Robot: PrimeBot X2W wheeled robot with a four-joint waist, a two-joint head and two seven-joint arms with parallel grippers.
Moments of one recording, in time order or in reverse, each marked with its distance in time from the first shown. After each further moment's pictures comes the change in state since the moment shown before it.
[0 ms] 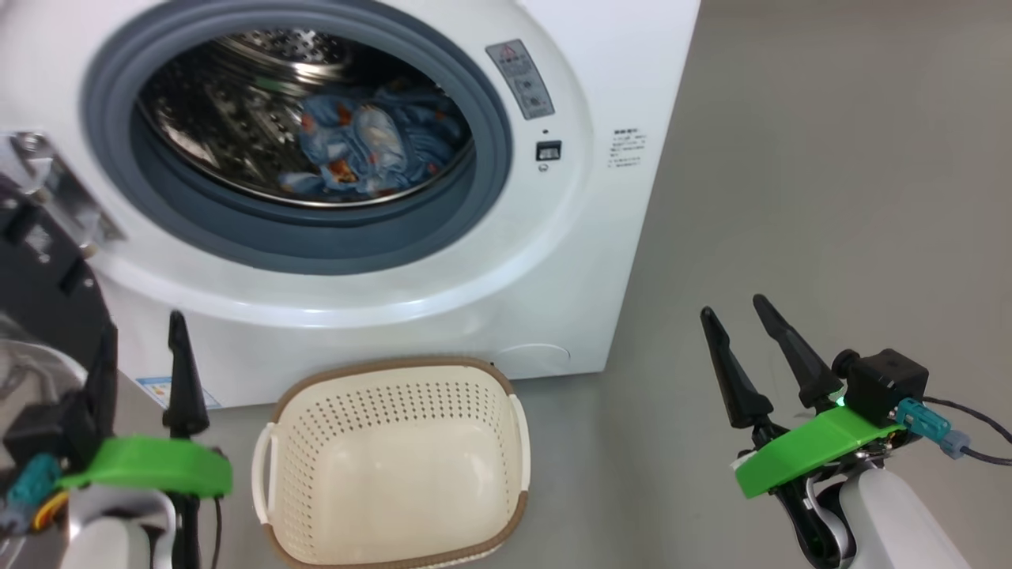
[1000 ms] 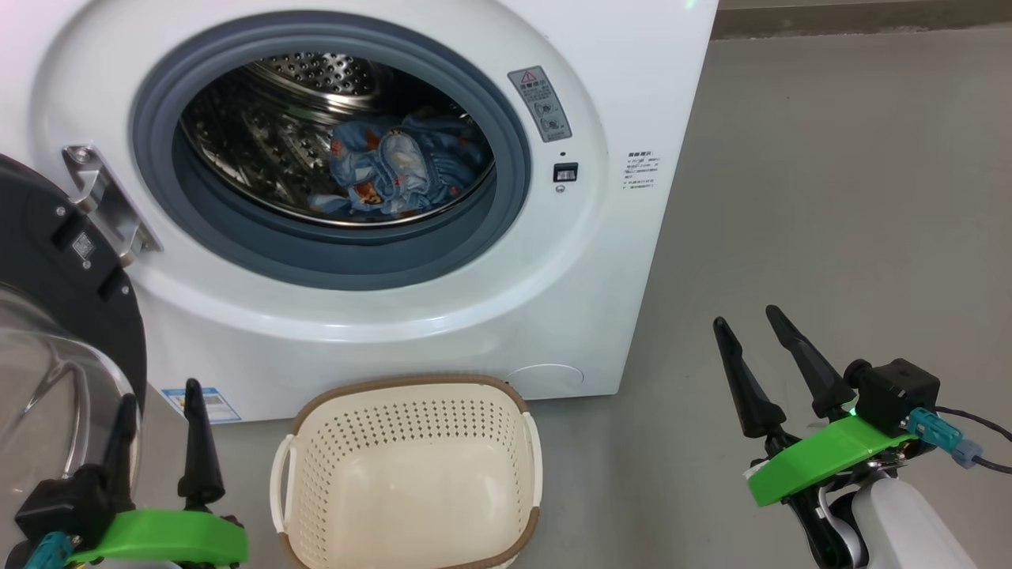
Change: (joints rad) left arm 0.204 -0.036 0.007 -0.140 -0.043 0.009 0.000; right arm 0.031 -0.023 -0.008 -0.003 0.001 0.000 0.000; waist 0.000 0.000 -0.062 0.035
